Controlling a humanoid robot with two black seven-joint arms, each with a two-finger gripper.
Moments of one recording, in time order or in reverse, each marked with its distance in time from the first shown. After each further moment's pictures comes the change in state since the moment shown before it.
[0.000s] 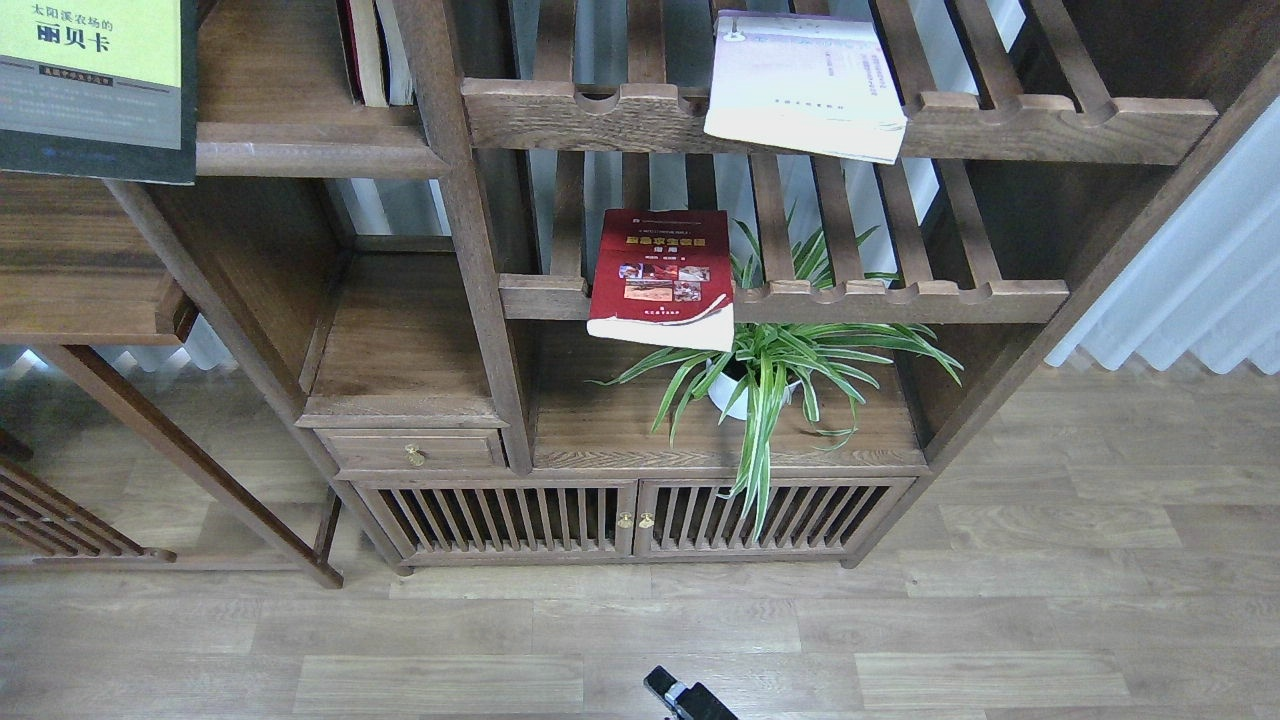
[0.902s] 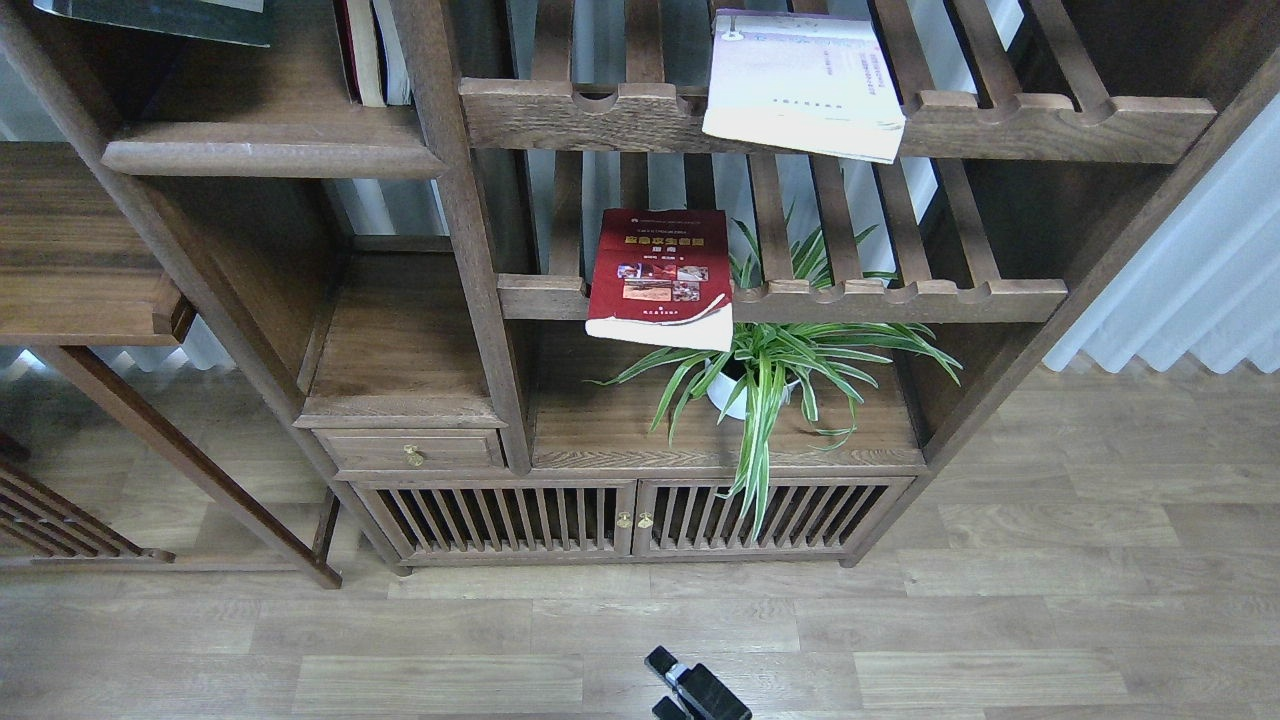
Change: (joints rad) left arm -0.215 -0.310 -0.181 0.090 0.443 0.000 -0.107; right arm 0.098 0.000 0.026 0.022 0.030 0.000 0.021
